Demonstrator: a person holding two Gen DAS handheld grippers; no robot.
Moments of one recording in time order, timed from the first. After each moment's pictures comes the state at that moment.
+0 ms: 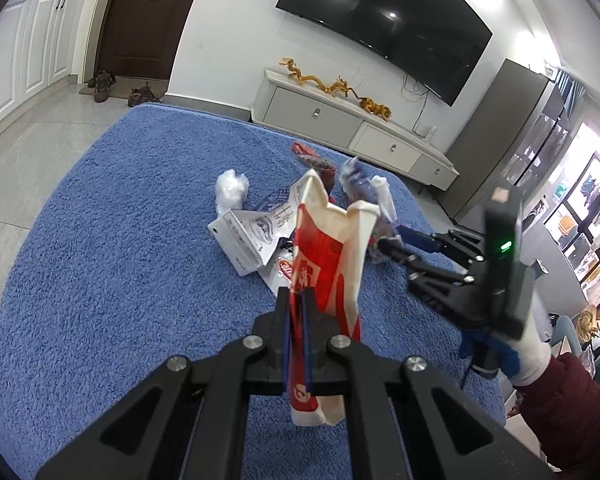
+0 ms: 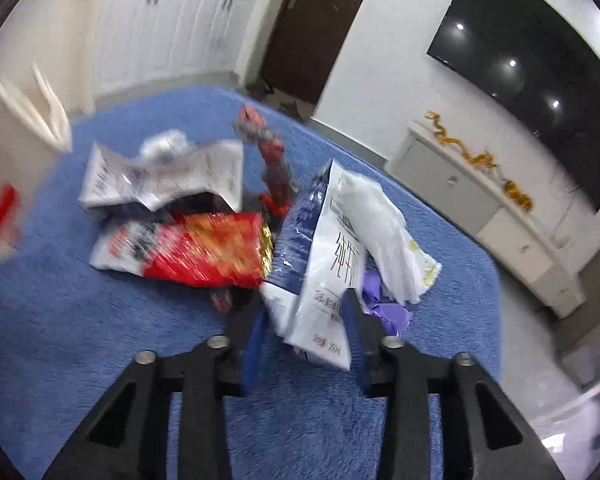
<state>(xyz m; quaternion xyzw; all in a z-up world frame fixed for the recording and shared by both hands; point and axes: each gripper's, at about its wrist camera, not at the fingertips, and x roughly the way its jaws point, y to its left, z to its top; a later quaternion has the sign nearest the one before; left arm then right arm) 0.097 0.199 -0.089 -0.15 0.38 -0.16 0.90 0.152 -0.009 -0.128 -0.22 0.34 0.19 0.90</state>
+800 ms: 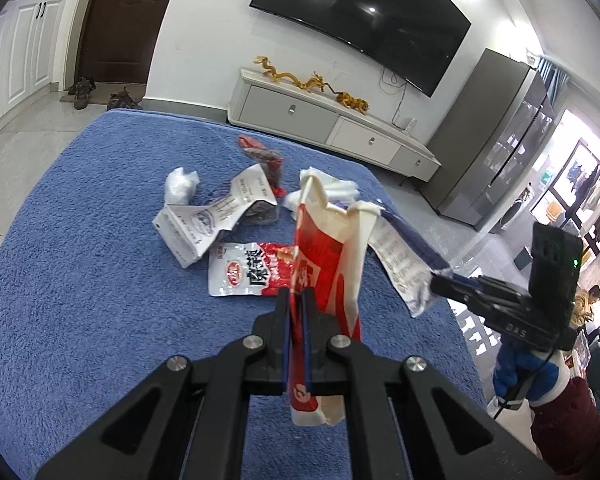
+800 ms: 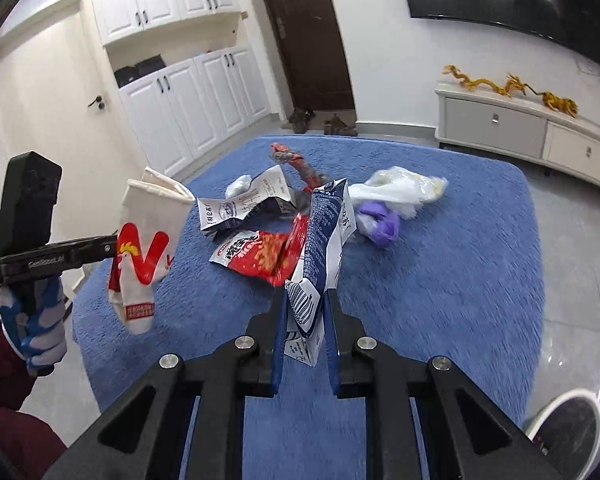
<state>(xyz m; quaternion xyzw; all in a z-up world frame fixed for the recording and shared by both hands) 0.089 0.153 -0.076 -0.14 0.38 -0.19 0.89 0.089 -0.113 -0.097 0.01 0.38 0.29 0.88</state>
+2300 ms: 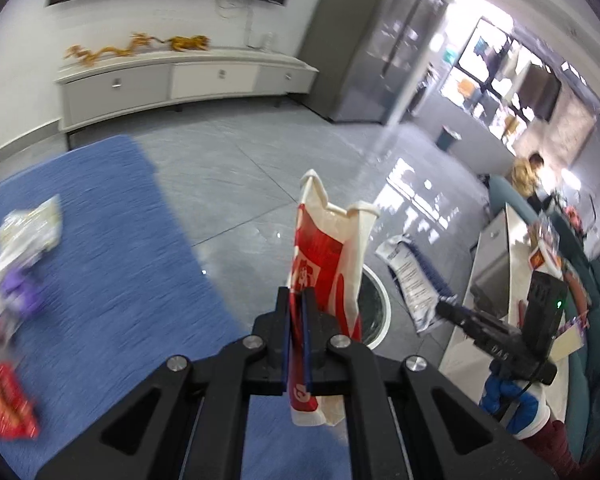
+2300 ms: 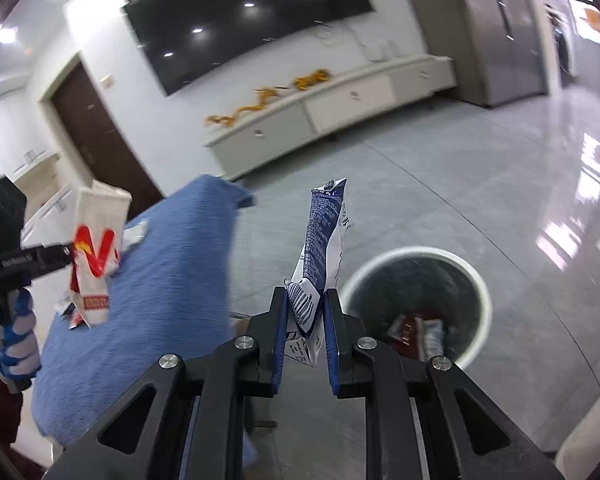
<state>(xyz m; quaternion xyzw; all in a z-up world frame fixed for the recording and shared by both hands) 0.146 -0.198 -0.069 0.02 0.43 -0.40 0.81 -0.050 -0.423 -0.152 0.22 0.33 -0.05 0.92</state>
